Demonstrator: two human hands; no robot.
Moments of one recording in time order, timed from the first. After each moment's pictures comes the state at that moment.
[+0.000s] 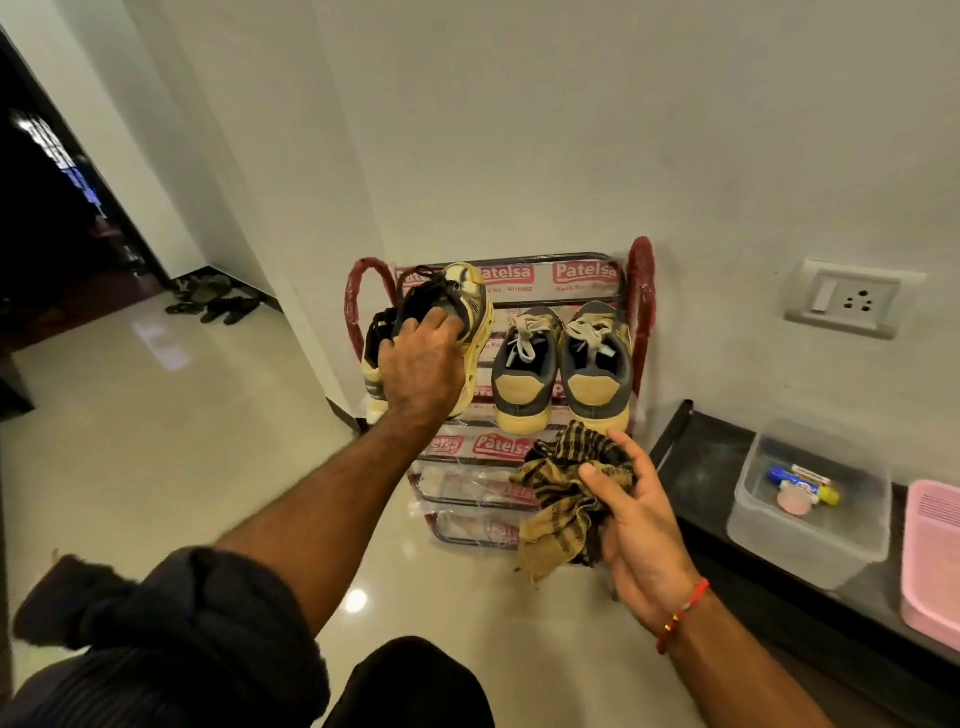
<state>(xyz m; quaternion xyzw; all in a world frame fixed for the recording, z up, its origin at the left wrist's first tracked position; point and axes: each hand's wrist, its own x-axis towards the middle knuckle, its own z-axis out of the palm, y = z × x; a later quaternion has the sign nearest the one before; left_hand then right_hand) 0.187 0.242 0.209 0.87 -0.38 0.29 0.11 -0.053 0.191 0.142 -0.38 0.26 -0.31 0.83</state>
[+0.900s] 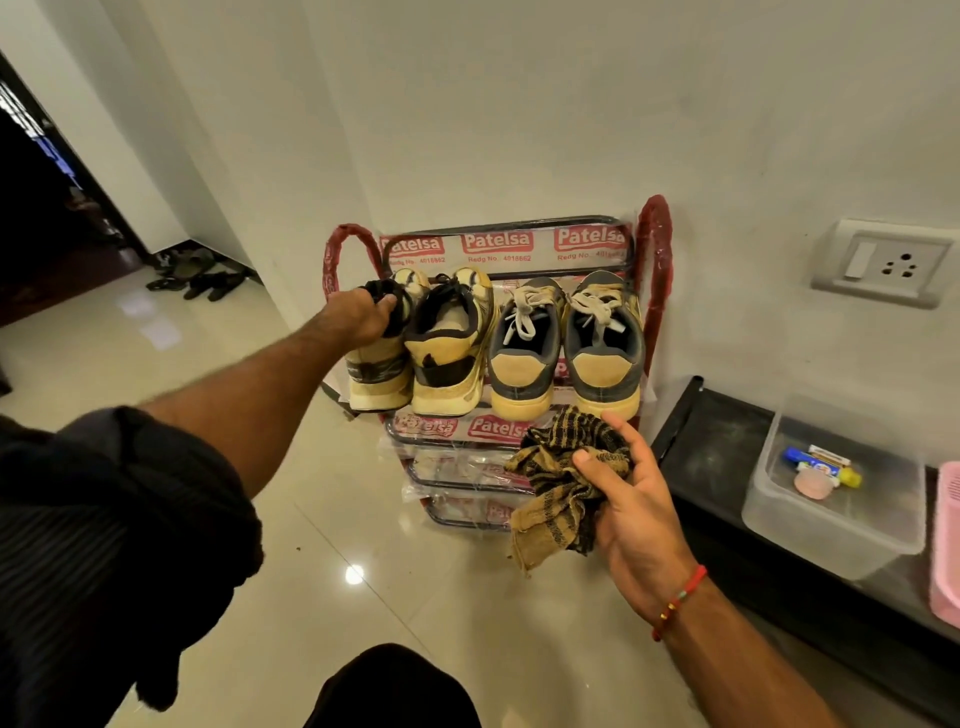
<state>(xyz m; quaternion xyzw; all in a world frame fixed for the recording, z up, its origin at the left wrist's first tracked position) 0.322 0.234 0.214 0.96 -0.25 -0.03 0.14 -0.026 0.177 0.110 -0.38 0.27 -0.31 0.83</state>
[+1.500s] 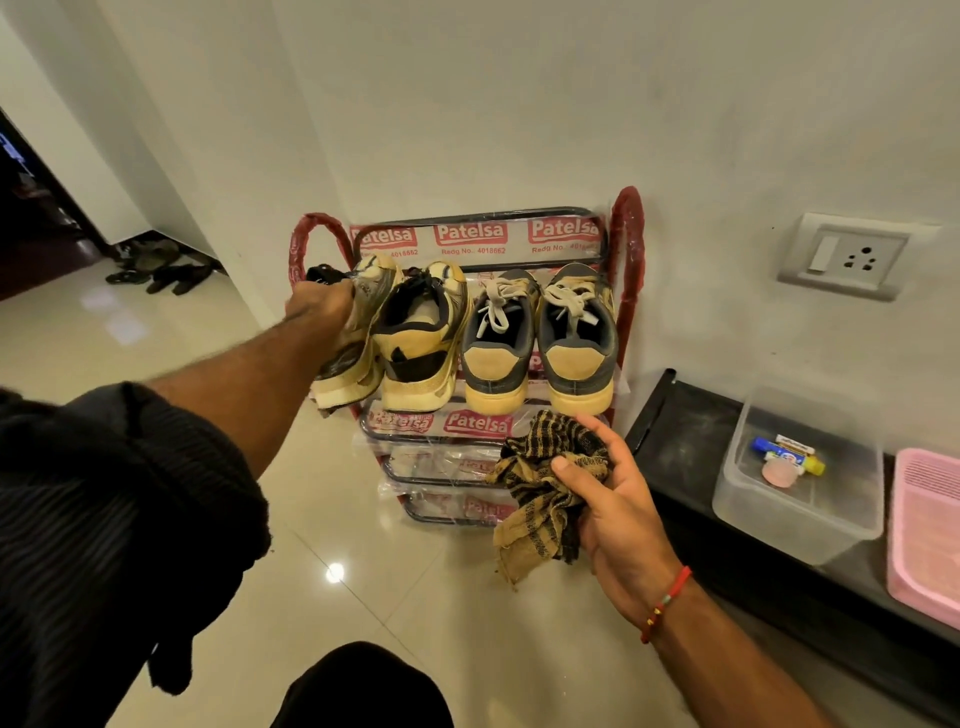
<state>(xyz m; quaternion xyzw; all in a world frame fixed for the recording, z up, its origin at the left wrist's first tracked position) 0.329 0.219 0.197 0.89 -0.04 -0.03 0.45 -0.039 0.174 0.108 -0.41 0.27 -0.30 0.82</state>
